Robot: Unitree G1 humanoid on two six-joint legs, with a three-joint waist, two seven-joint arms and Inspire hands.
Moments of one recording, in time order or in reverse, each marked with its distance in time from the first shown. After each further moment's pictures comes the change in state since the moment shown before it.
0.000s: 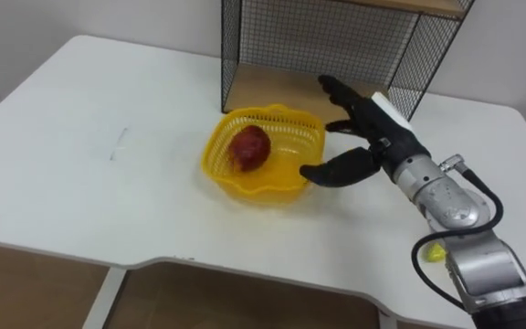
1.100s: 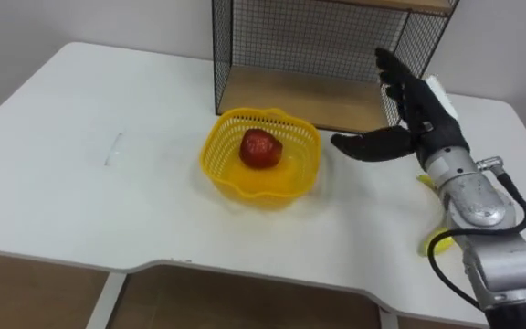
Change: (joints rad) left arm 0.023 0.002 0.042 -0.008 0.003 -0.002 0.007; right arm 0.007 -0.007 -0.125 0.011 0.159 -0.007 -0.233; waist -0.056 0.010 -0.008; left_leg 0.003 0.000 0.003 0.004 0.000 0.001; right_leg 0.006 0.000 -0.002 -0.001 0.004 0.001
